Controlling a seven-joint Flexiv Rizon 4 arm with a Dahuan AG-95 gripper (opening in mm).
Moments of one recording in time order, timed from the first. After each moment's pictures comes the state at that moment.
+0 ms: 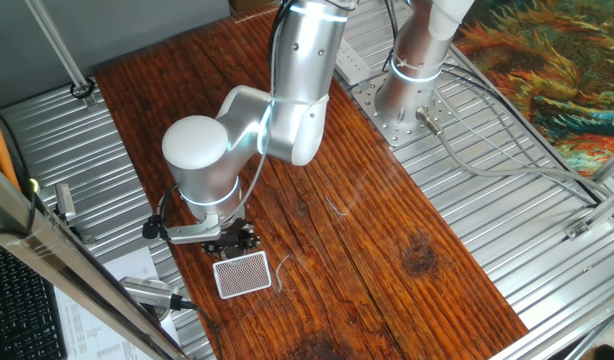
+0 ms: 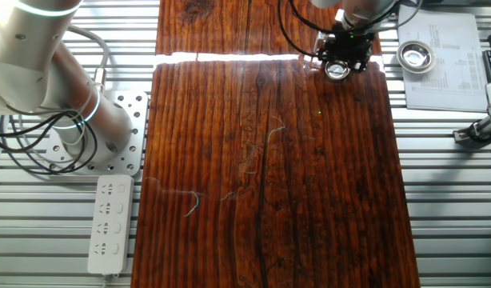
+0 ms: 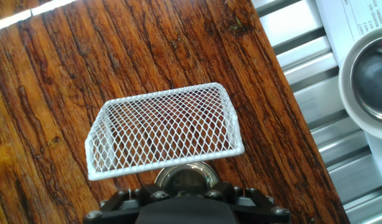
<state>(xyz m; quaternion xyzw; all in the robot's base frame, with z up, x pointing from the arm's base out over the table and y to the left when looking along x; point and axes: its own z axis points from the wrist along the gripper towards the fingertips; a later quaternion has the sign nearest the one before) 0.594 0.173 0.006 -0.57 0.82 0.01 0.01</state>
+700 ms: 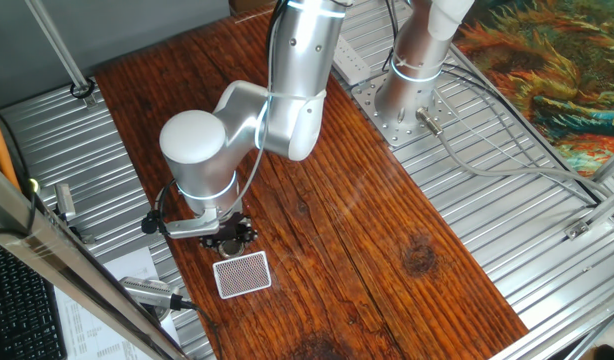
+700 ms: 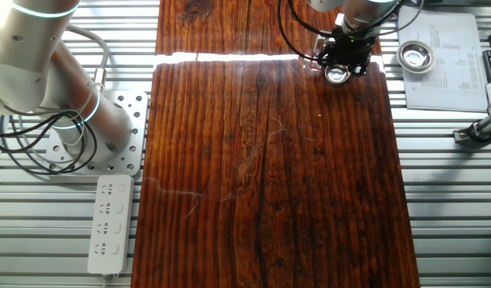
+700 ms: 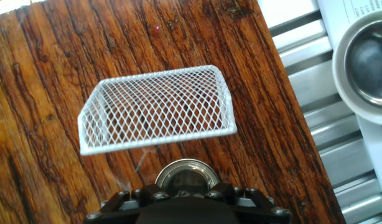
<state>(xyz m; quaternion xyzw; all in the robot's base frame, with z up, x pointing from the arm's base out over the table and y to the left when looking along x) 0.593 0.158 0.005 -0.57 0.82 0.01 0.01</state>
